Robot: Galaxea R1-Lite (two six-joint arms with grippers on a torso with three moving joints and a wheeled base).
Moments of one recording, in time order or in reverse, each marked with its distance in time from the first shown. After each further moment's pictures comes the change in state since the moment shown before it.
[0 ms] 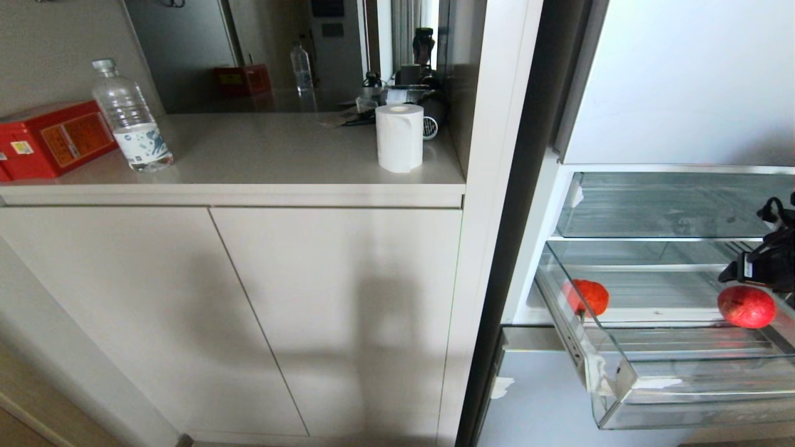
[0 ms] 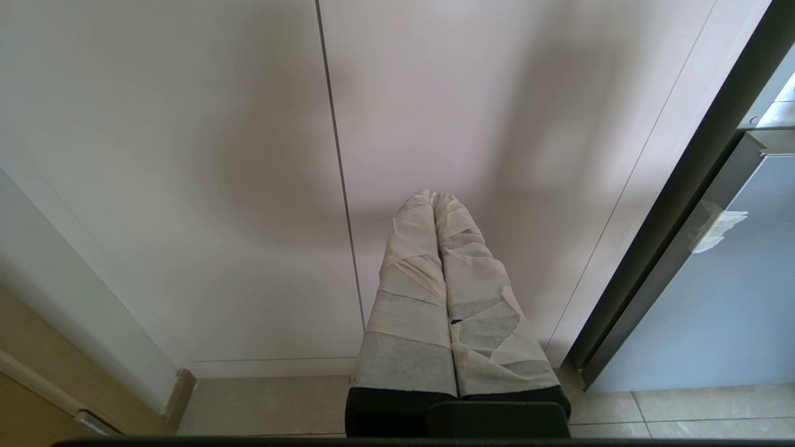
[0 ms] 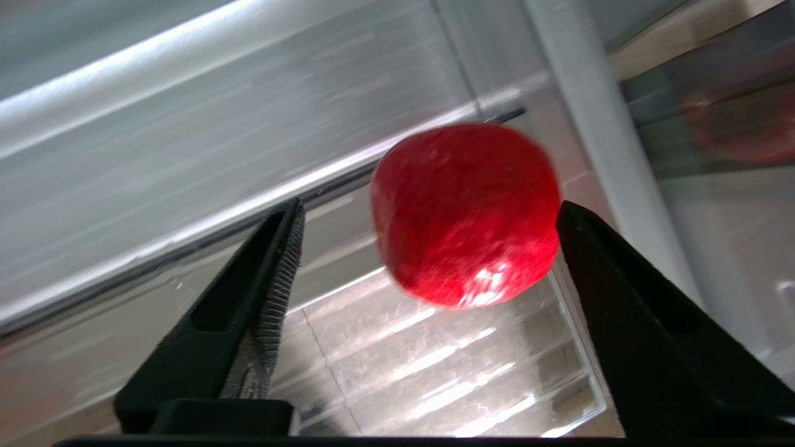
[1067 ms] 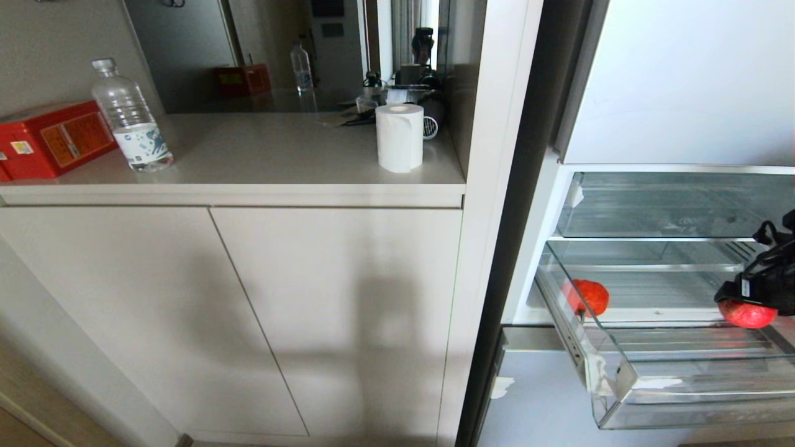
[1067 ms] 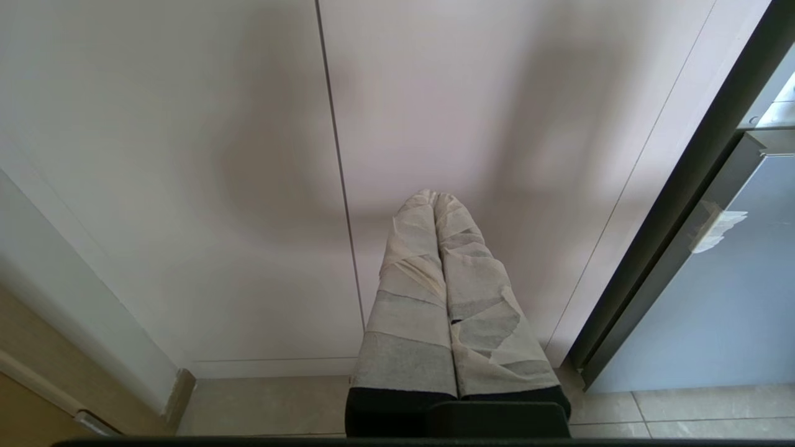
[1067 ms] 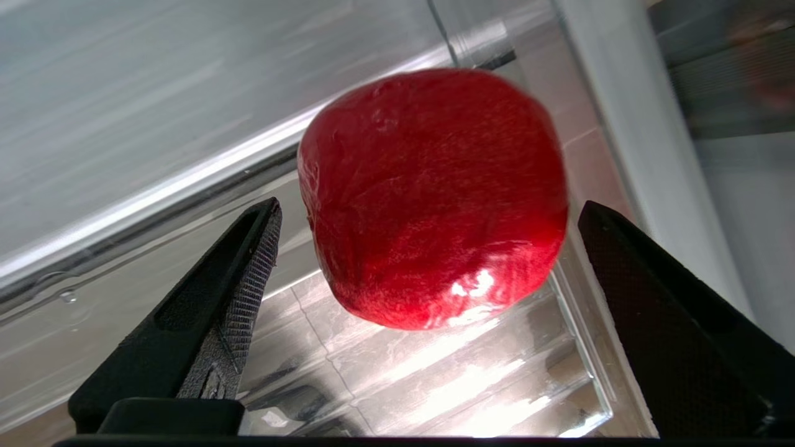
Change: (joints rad) left arm 0.000 0.000 0.000 0.000 0.000 0.000; right arm -0.029 0.086 0.001 0.002 -0.027 -0.004
